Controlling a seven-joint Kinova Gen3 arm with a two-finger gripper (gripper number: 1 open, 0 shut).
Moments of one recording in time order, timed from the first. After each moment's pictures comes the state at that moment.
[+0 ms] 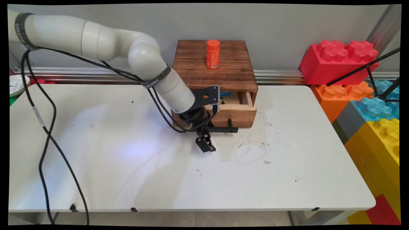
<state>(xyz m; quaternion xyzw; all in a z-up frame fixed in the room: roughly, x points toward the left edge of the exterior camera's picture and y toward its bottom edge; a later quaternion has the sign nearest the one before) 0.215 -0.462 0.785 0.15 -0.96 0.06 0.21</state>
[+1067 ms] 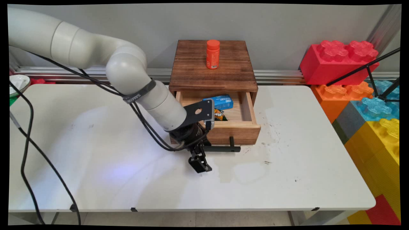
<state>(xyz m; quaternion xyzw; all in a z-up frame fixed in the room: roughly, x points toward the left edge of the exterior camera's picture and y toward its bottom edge) 0.207 -0.393 0.794 0.16 -0.96 0.04 0.22</state>
